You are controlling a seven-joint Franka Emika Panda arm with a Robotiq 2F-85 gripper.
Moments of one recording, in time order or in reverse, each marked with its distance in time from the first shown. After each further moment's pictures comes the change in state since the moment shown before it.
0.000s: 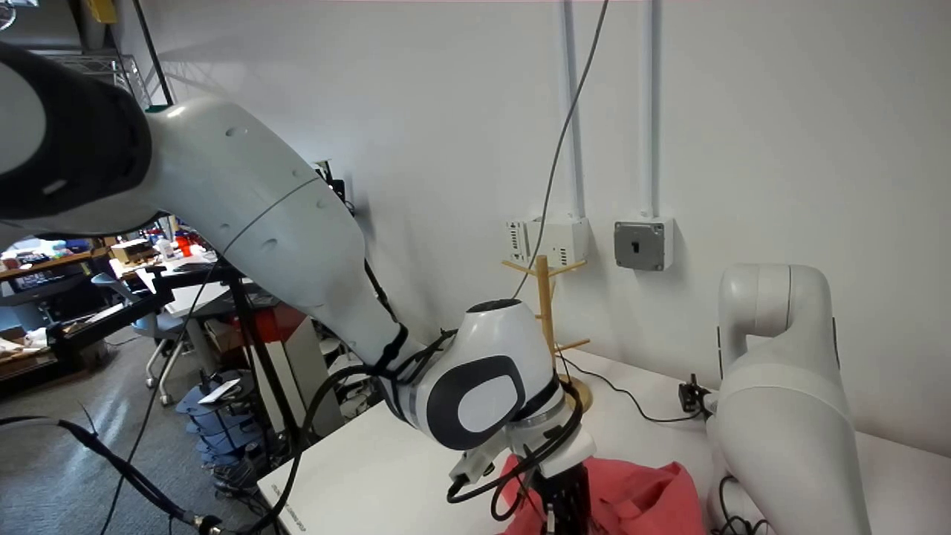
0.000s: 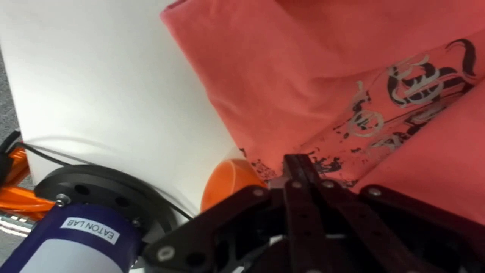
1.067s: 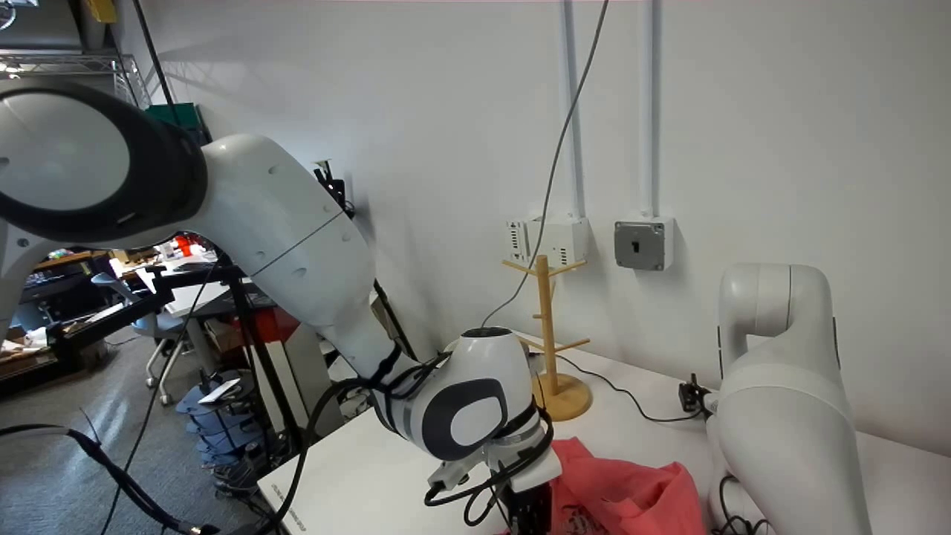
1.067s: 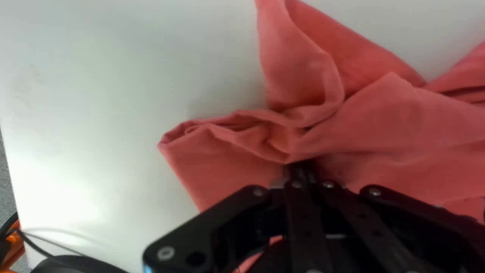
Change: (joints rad) arm -0.040 0.078 0.137 0.013 0.022 -0.050 0.057
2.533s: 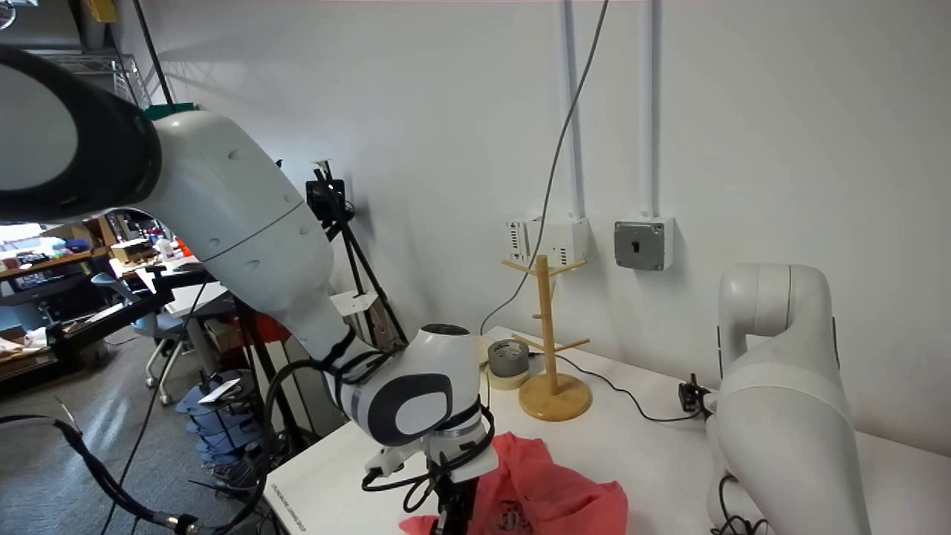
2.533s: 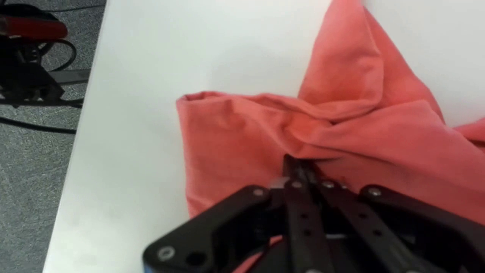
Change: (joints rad) arm -0.064 -0.137 0.204 -0.167 0.061 -0.090 -0.106
